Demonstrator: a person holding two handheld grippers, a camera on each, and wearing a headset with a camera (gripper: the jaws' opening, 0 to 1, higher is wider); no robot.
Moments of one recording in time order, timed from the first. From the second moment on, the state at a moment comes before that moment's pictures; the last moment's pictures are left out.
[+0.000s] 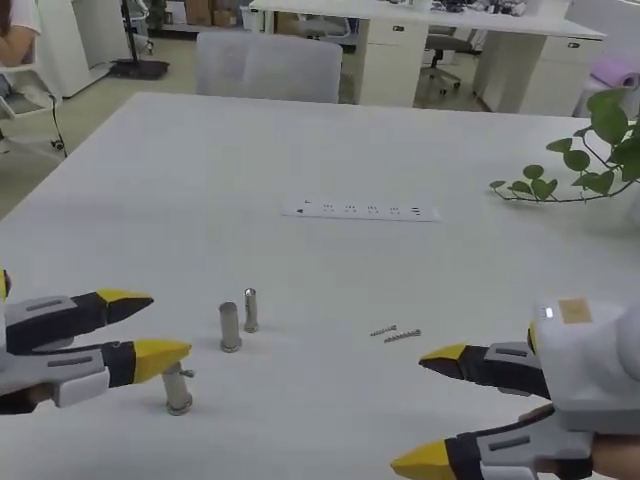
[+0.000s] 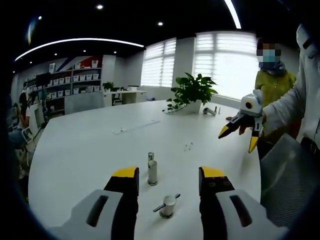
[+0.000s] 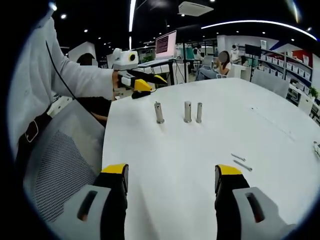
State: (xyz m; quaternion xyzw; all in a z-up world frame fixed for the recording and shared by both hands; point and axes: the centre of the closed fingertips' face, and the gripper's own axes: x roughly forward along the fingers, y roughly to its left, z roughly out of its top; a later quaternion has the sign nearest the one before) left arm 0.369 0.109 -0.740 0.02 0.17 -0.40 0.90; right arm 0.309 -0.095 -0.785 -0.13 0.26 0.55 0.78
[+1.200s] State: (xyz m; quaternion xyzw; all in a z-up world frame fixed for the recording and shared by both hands) left arm 0.435 0.070 -0.819 0.16 0.29 -0.46 0.82; right arm 0.314 -0.121 -0.793 -0.12 0.28 0.53 0.79
